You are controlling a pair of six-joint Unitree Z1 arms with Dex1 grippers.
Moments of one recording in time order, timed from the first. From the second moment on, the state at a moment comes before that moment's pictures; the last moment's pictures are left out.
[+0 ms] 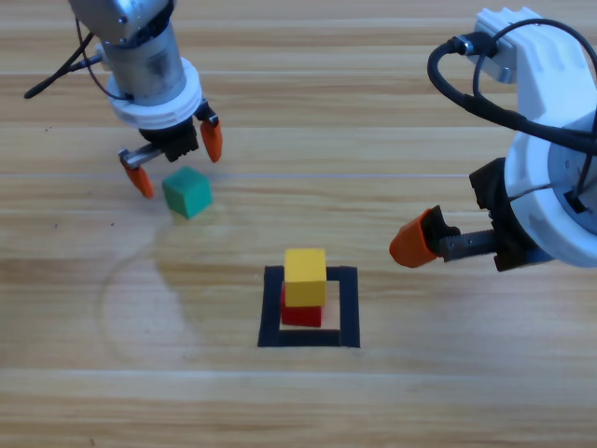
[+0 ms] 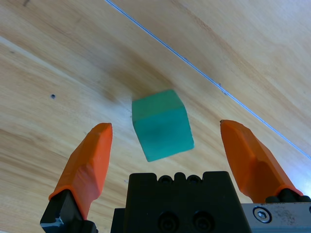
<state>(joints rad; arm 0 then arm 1) -0.43 2.27 -1.87 0.99 0.08 -1.16 1.09 1.67 -1.18 0.56 -0.21 0.67</state>
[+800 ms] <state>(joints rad) -0.46 2.27 -1.87 1.01 0.03 -1.40 1.09 1.67 -1.18 0.56 -0.21 0.67</state>
